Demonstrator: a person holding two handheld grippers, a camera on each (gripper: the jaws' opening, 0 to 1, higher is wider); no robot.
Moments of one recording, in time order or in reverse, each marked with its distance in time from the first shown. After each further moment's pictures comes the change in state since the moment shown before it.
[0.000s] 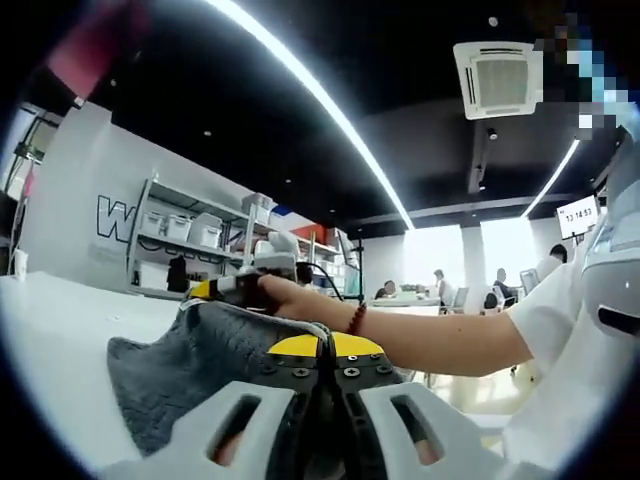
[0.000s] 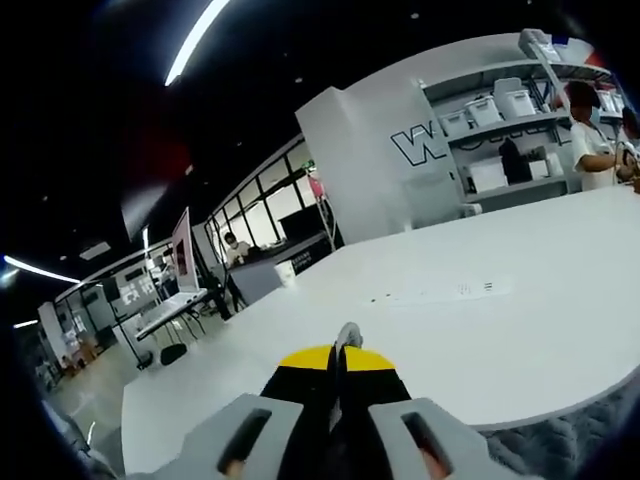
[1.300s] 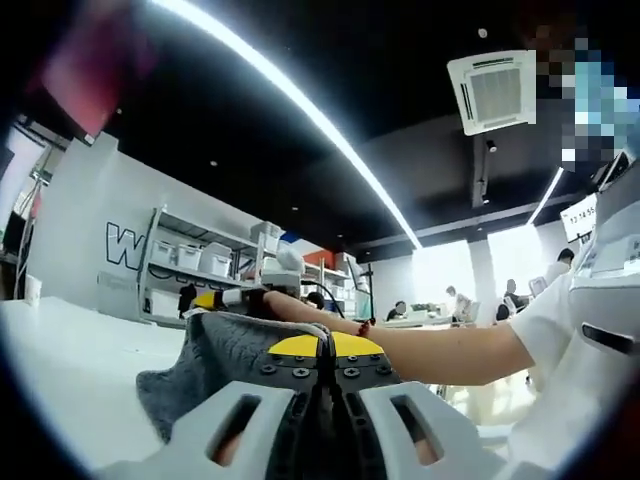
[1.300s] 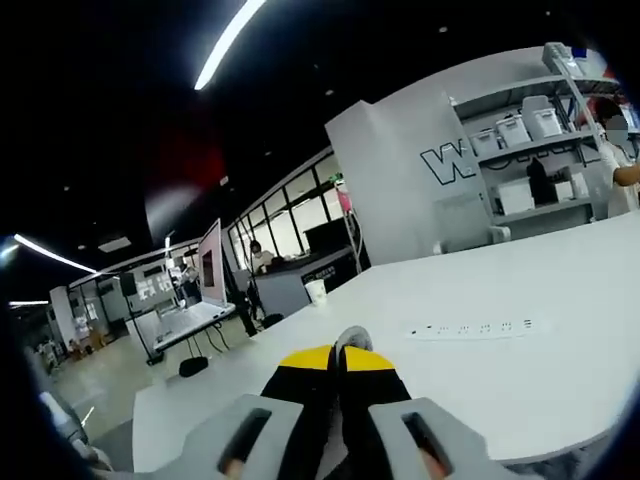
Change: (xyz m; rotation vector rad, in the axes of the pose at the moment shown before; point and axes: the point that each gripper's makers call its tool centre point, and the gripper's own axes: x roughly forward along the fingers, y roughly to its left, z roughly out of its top) left arm -0.028 0.015 0.046 0.045 -0.115 0.041; right arm 0.018 0.062 0.033 -0.074 -0.056 0.099
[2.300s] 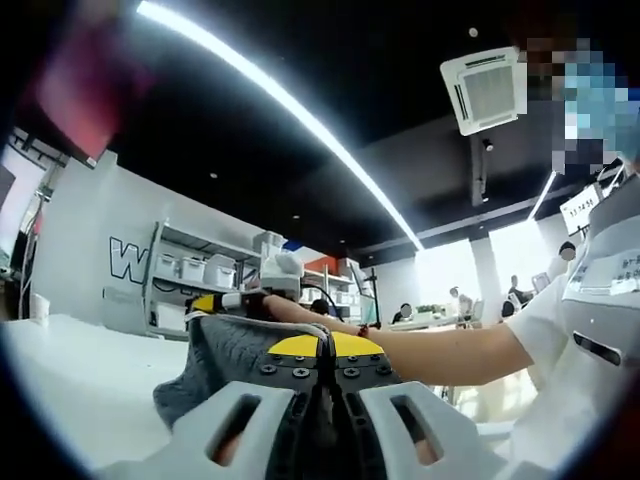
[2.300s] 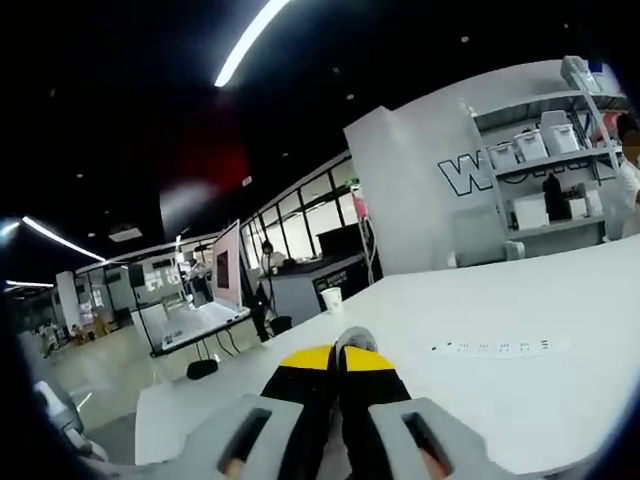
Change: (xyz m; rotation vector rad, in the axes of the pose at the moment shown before) left arm -0.017 0.003 0.021 0.052 -0.022 0.006; right arm 0.014 0.036 0.014 -0.038 -0.031 0.054
